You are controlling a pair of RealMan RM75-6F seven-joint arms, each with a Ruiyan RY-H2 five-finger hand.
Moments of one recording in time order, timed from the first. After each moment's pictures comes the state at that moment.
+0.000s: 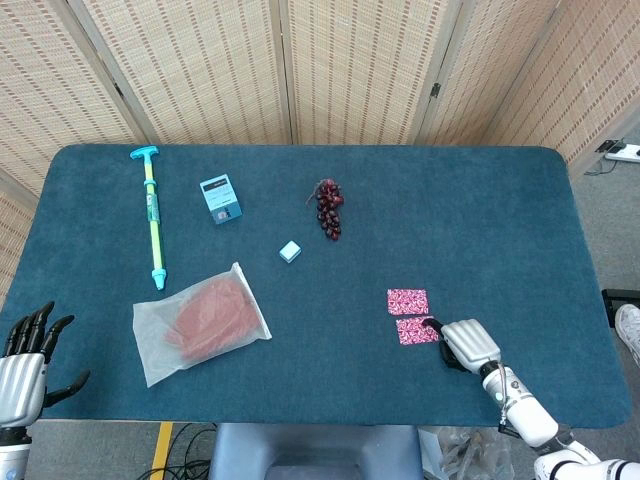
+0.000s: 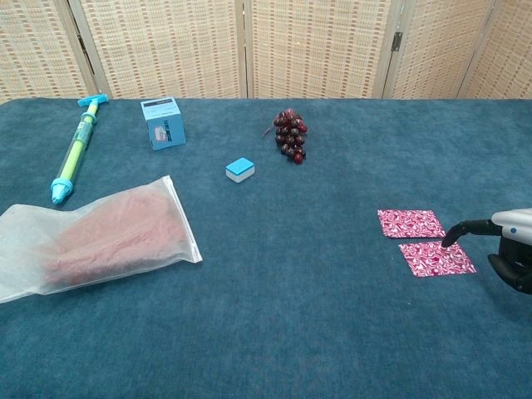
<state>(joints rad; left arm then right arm) -0.03 -1.20 -0.04 -1.62 1.51 1.56 0.09 0.47 -1.34 -0.03 -1.54 -1.27 0.89 -0.16</state>
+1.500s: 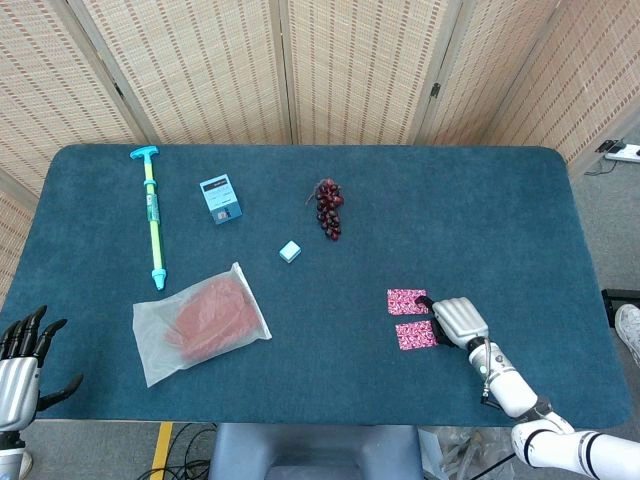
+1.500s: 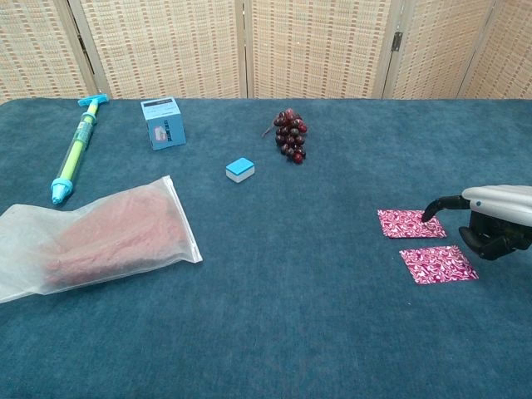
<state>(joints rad) -0.02 -1.20 -0.03 -1.60 1.50 1.56 0.08 0.54 -1.42 0.05 -1.43 -1.18 0.82 -0.18</state>
